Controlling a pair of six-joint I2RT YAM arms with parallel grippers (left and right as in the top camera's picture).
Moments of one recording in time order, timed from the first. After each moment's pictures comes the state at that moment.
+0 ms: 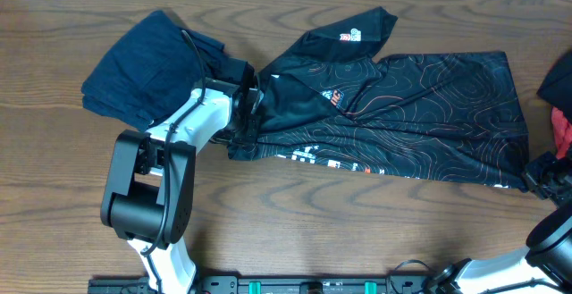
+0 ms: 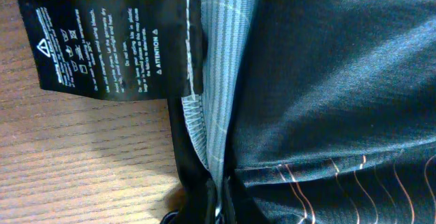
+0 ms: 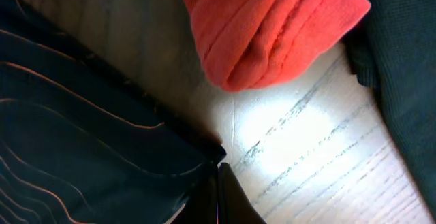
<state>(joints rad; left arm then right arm) -0.28 1.93 1.19 -0.76 0.05 -0.07 -0.79 1.78 1.06 -0.76 0.07 0.25</state>
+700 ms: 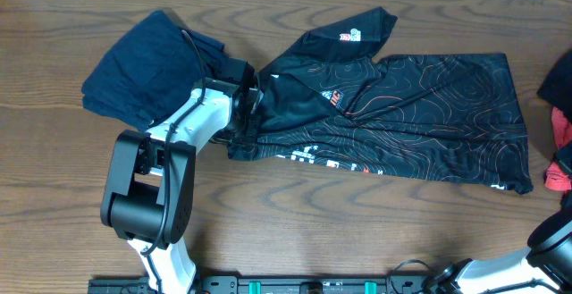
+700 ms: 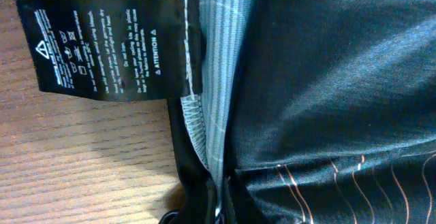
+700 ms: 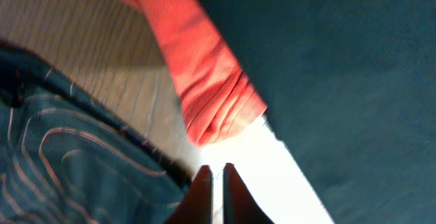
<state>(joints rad) -0.28 1.93 1.19 -0.76 0.05 -0.07 -0.81 1.78 1.27 -0.87 0.13 0.16</state>
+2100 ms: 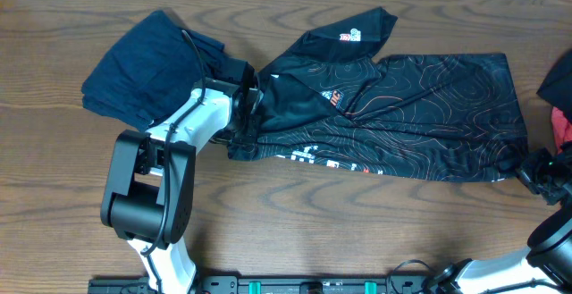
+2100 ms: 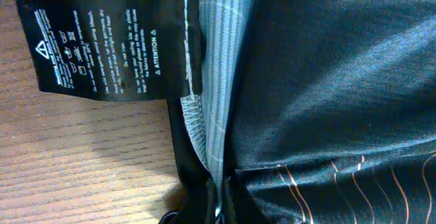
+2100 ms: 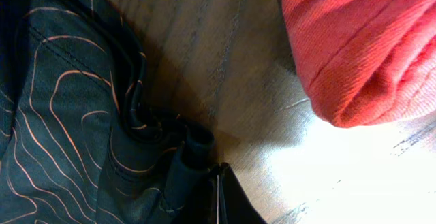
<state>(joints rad) -0.28 1.93 1.19 -0.76 0.05 -0.07 -0.81 1.78 0.99 -0.62 -0.14 0.20</state>
